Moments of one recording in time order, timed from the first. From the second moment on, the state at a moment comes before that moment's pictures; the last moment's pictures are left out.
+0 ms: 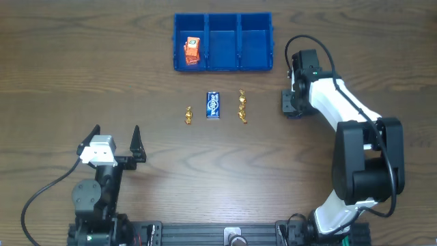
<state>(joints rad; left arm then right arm) -0.02 0.01 0.02 -0.10 0.06 -0.07 0.10 1.85 1.14 -0.68 0.06 0.11</state>
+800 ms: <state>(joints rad) -0.02 0.01 0.02 -0.10 0.06 -0.07 0.40 1.68 1.58 -0.74 0.15 0.31</state>
